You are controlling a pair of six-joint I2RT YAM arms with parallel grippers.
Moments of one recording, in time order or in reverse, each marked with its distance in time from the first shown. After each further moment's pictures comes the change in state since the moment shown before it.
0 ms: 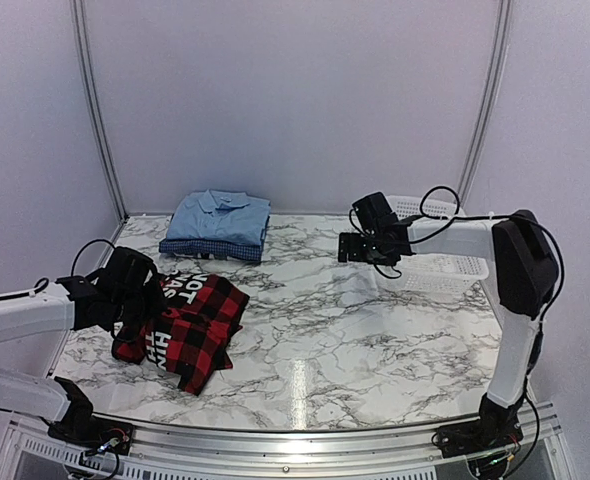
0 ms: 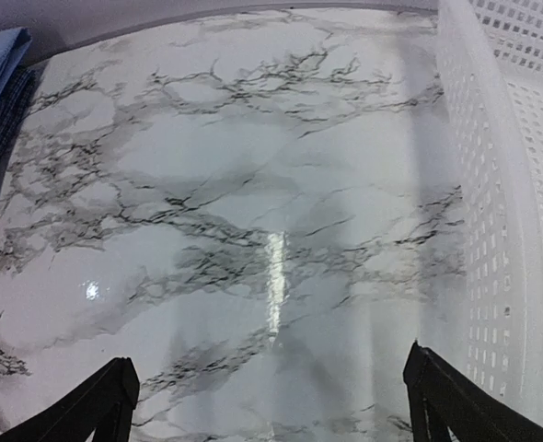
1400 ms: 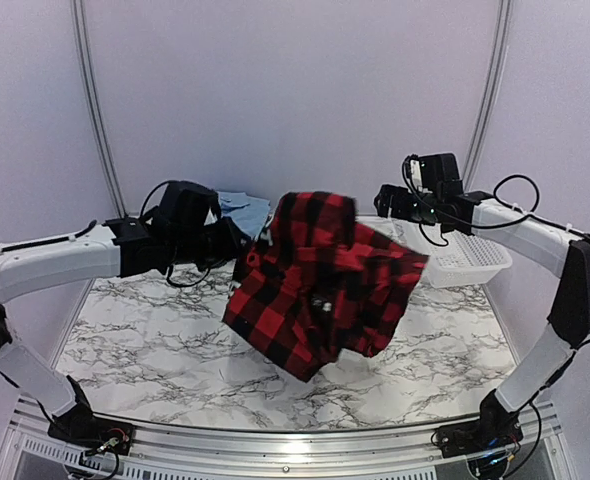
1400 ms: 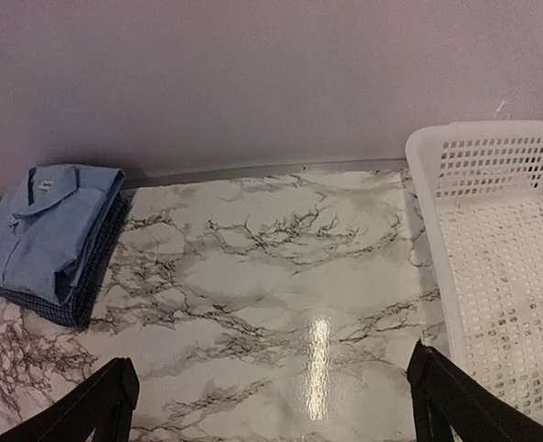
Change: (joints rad) left arm -0.282 0.325 0.613 0.092 0.178 -0.104; right arm -0.181 -0.337 -0.037 0.052 -0.200 -0.149
